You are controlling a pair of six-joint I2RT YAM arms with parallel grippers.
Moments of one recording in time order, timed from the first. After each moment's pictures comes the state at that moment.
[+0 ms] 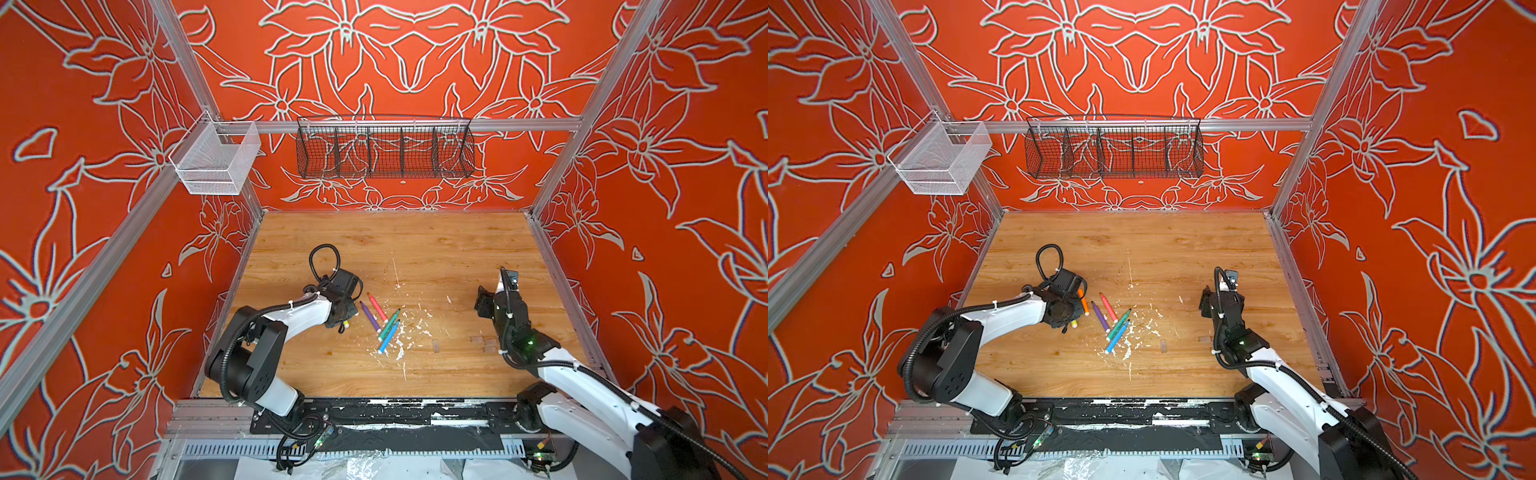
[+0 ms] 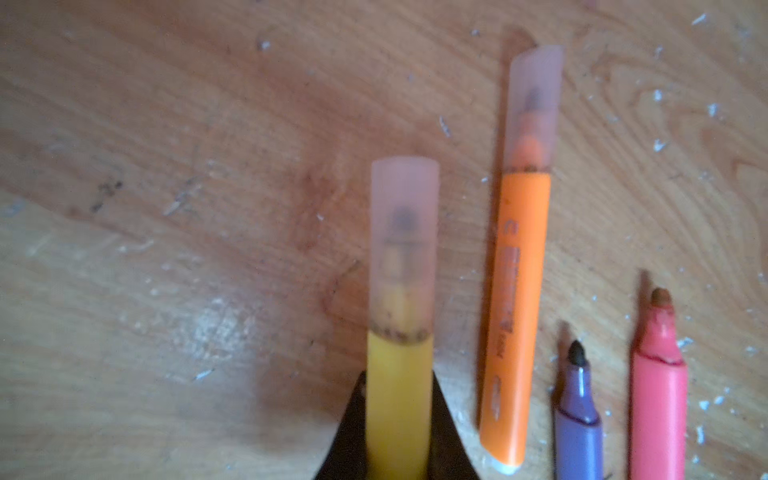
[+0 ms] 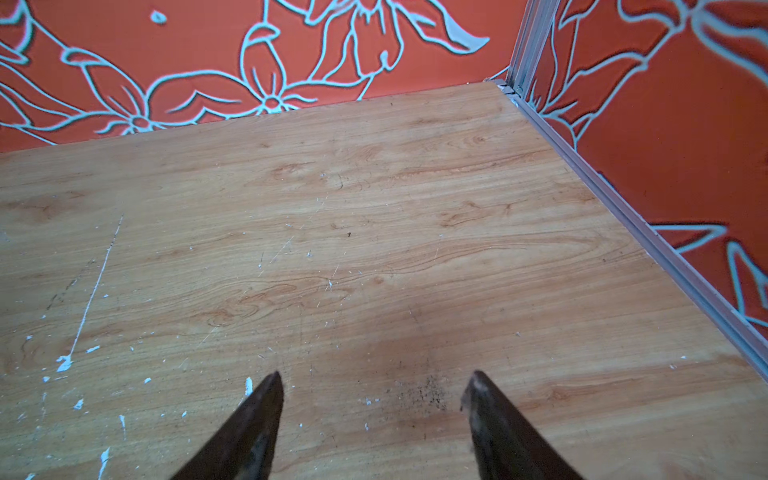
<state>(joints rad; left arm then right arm) -0.36 1.56 0.78 -0.43 -0.18 -0.90 0.42 0.90 0.36 0.07 0.51 0.35</state>
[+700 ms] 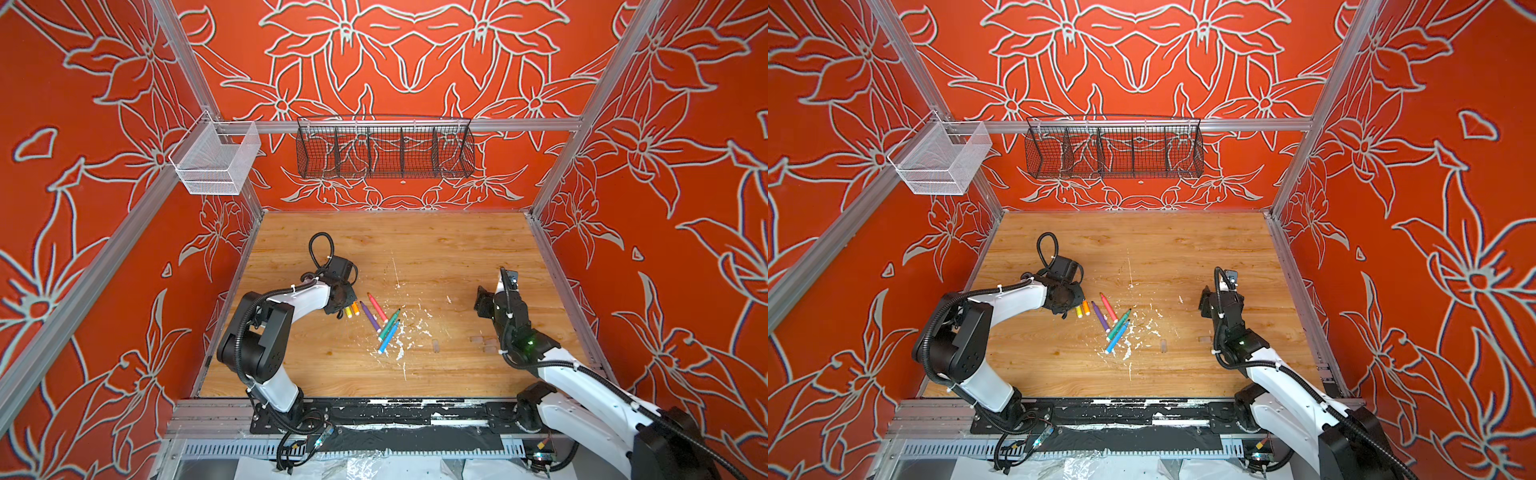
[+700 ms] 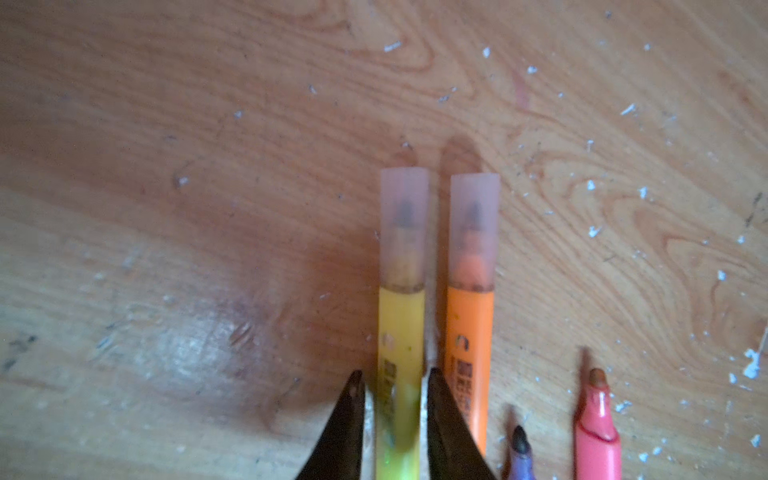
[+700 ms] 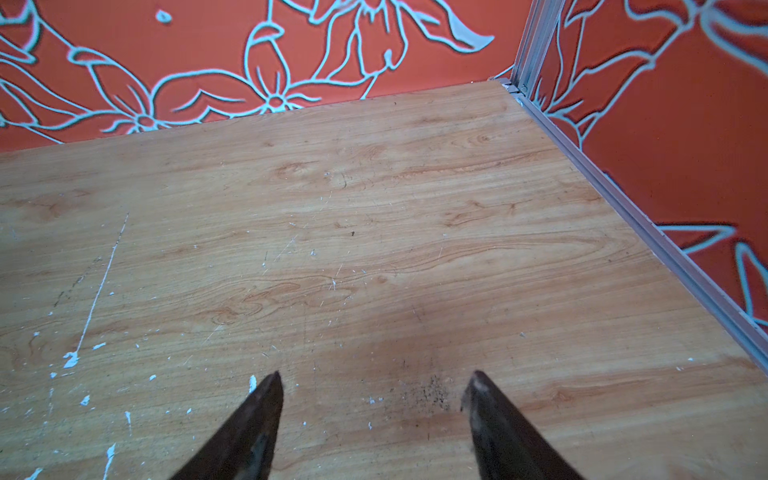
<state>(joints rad) -0.28 1.66 0.88 -0.40 -0.07 -0.79 0.42 0.90 0.36 0.07 0.50 0.35</state>
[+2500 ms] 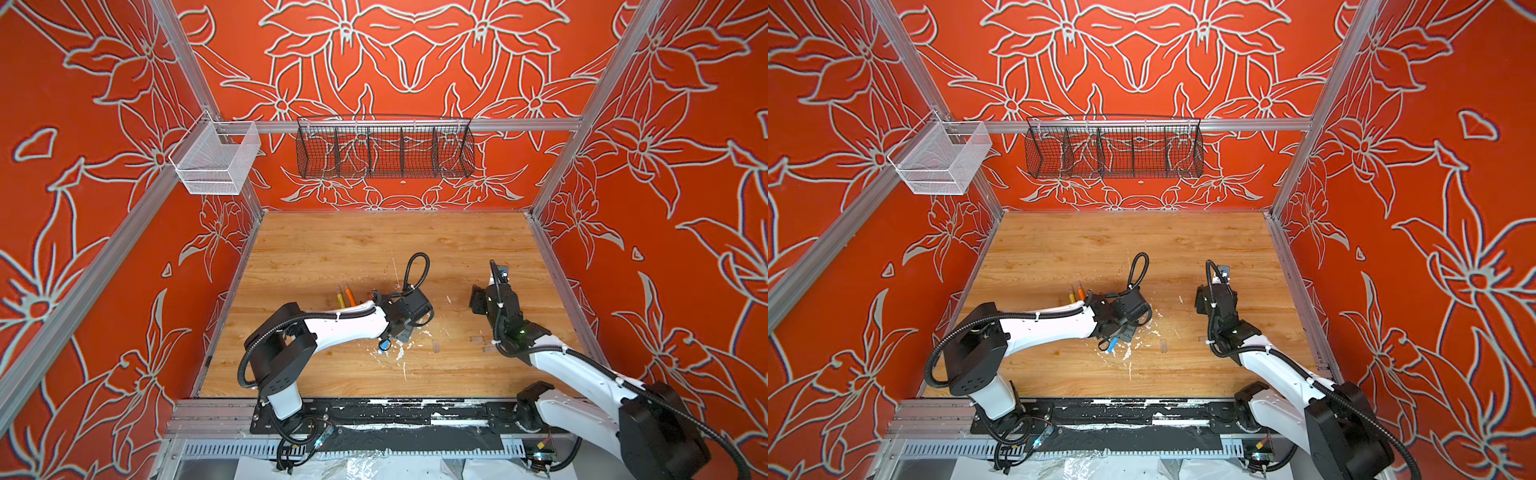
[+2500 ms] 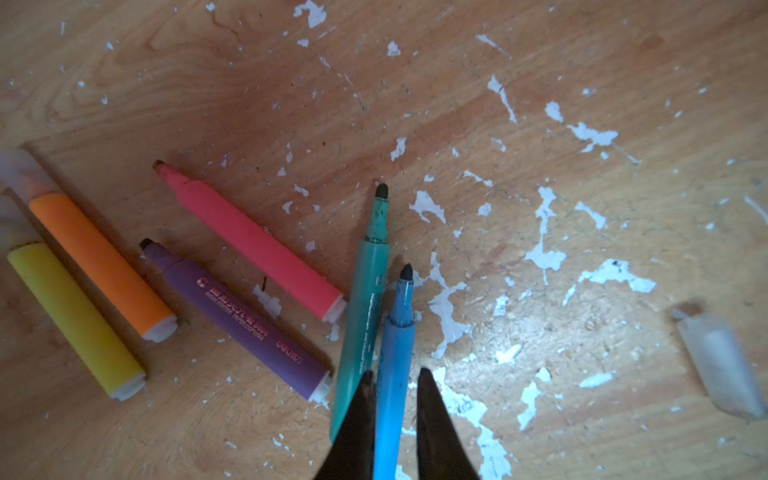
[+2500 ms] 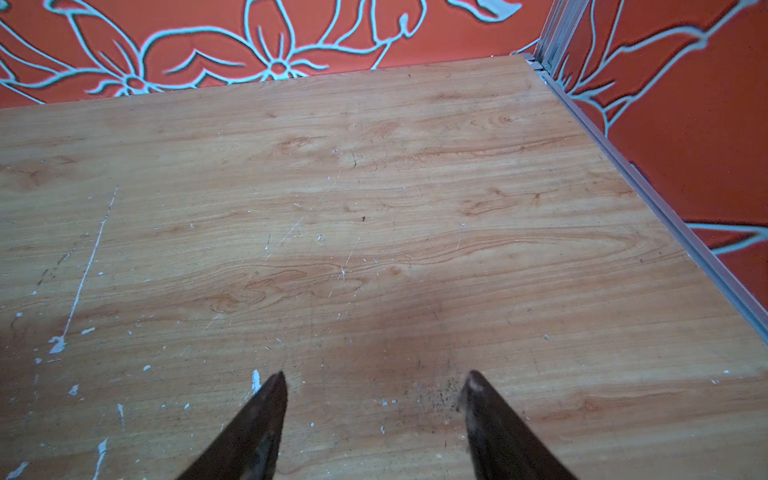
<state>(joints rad) -0.94 1.70 1.09 -0.66 -0.31 -0.52 0.42 1.04 0.42 0.07 0.47 0.34</state>
